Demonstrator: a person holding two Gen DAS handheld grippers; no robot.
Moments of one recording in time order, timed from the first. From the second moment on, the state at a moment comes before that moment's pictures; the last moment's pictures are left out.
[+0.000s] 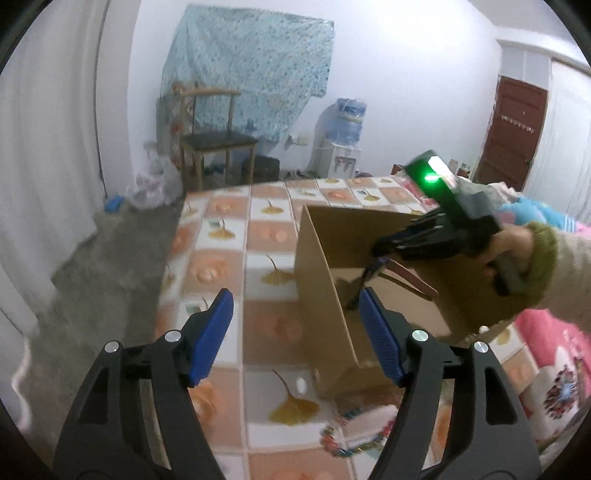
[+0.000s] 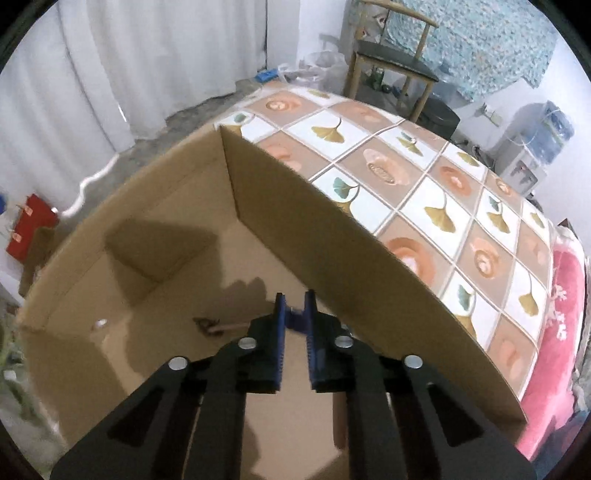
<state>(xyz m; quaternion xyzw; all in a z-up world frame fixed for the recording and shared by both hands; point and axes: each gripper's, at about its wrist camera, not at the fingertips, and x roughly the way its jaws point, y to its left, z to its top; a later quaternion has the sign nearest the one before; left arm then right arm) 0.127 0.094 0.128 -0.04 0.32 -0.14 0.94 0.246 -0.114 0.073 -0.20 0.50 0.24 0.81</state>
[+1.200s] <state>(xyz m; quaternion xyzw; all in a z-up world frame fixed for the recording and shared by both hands) 0.121 0.070 0.106 -0.04 0.32 -0.18 0.93 0.262 -0.189 0.047 0.07 0.65 0.14 0.75</state>
